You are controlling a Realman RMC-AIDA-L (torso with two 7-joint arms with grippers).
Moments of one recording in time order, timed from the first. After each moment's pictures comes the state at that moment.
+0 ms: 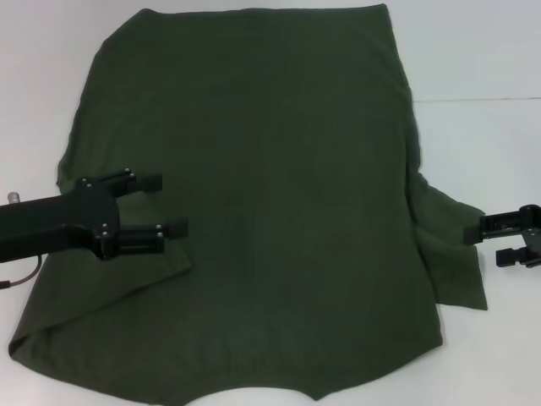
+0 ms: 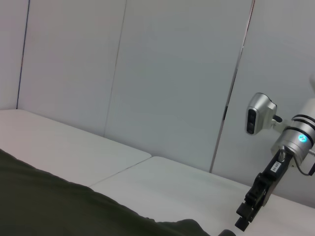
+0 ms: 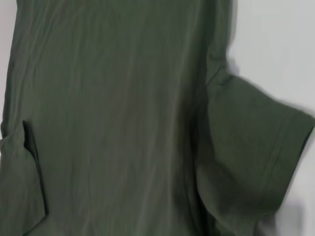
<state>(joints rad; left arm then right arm) -0.58 -1.99 0.45 0.54 2.06 1.69 -1.28 0.68 1.80 -0.67 -0.46 -2.37 -1.44 2.55</state>
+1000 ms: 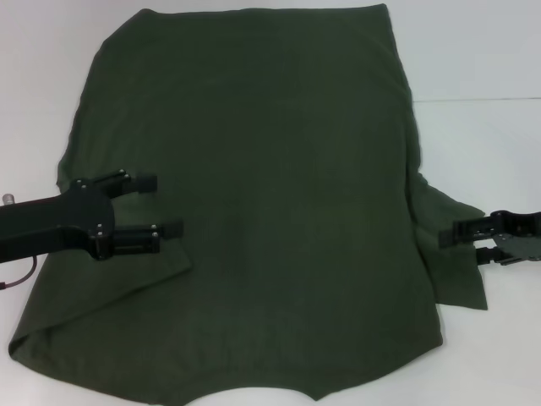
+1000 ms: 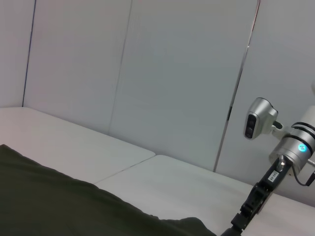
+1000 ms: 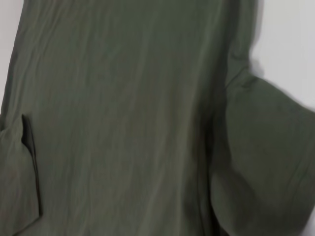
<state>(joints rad) -0.58 -1.99 0.45 0.54 2.06 1.69 -1.29 0.70 1.85 -0.68 -0.44 -2.37 -1.36 2.48</state>
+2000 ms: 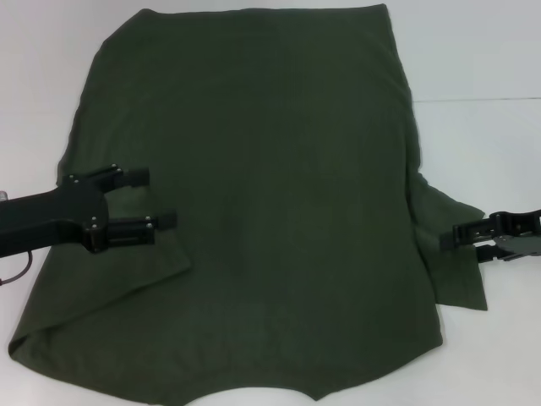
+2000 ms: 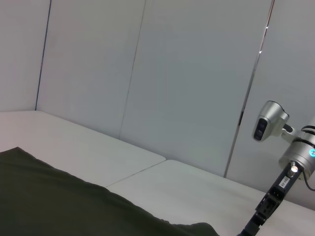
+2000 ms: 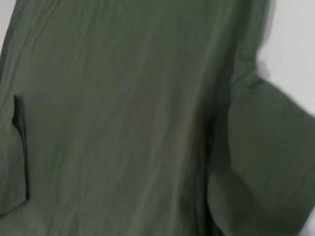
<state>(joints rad) -0.58 -1.99 0.42 0.54 2.06 1.68 -1.29 0.72 1.84 -0.74 -0.45 -2.38 -1.36 2.45</state>
